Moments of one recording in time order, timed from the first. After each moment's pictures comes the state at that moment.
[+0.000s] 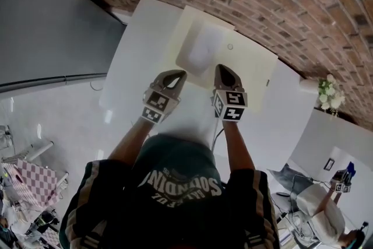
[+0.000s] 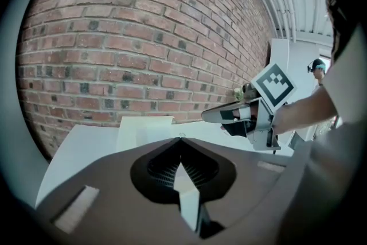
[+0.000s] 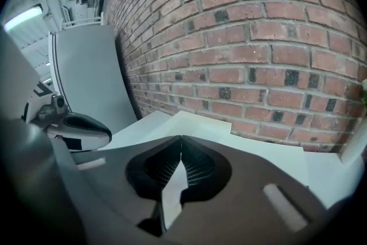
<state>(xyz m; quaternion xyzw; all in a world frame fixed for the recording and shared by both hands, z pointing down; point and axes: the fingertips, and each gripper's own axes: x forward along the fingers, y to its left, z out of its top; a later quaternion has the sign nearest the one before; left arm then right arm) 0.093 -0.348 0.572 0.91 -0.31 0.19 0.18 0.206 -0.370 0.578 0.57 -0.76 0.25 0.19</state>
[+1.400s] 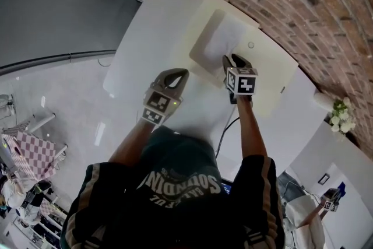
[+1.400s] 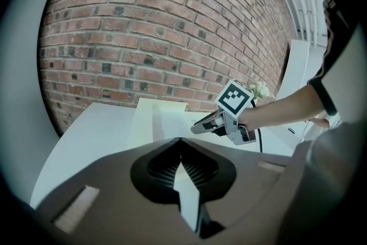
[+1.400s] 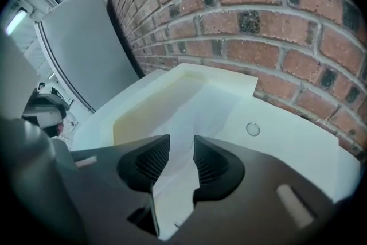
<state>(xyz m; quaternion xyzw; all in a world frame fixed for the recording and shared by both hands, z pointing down) 0.057 -0.343 0.611 0.87 -0.37 0.22 0.24 0.202 -0.409 0.709 0.46 -0.74 0.36 0.33</state>
